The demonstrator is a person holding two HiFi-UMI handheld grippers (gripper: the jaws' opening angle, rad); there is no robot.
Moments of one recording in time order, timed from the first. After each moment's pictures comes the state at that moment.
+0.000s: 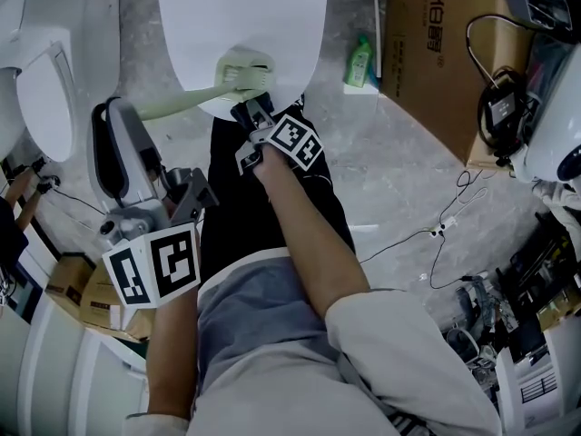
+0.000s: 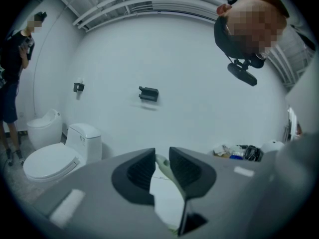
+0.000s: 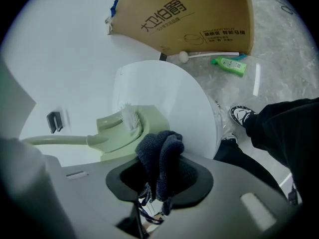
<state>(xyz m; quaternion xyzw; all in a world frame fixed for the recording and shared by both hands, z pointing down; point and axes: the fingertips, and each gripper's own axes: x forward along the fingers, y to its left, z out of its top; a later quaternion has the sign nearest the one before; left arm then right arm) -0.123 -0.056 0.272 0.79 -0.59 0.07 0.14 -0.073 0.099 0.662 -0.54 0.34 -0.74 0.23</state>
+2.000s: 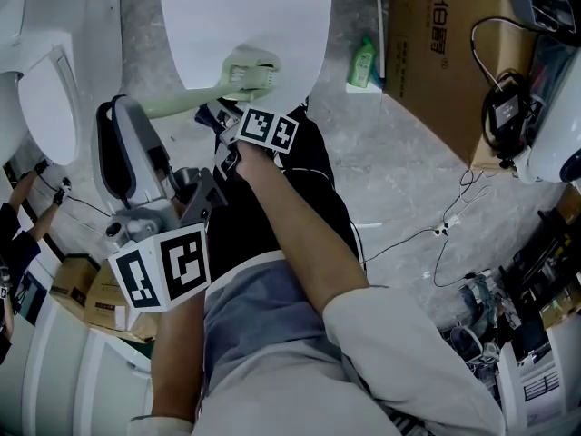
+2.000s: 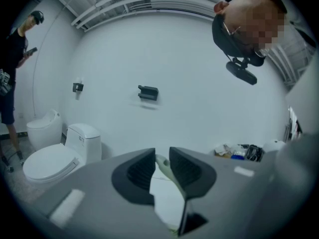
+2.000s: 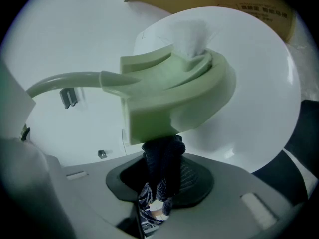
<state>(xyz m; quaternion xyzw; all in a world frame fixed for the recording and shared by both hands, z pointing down) -0.120 -0.067 0.273 0.79 -0.59 0.07 0.15 -0.153 0.032 0.622 -0.43 0.46 -0.75 0.20</state>
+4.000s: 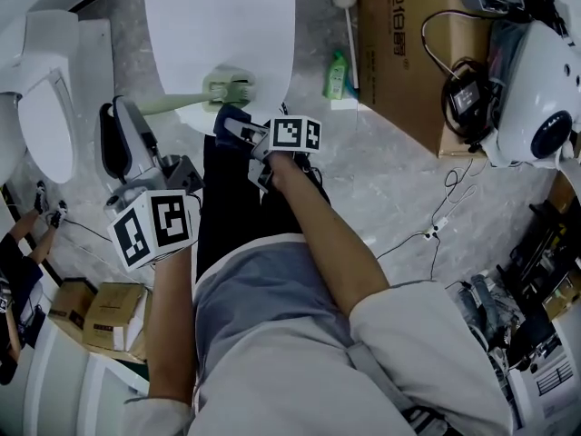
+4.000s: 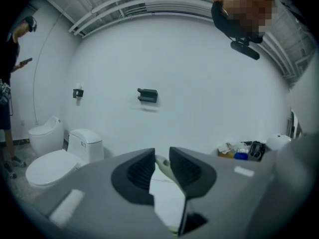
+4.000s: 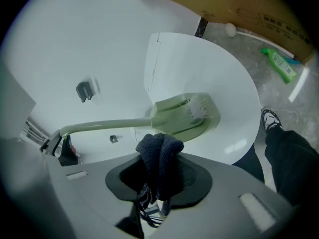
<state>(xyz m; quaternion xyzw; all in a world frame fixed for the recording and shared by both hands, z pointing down) -0.118 -0.066 0.266 0.79 -0.60 0.08 0.12 -0.071 0.077 0.552 -0.34 0.53 -0.76 0.17</state>
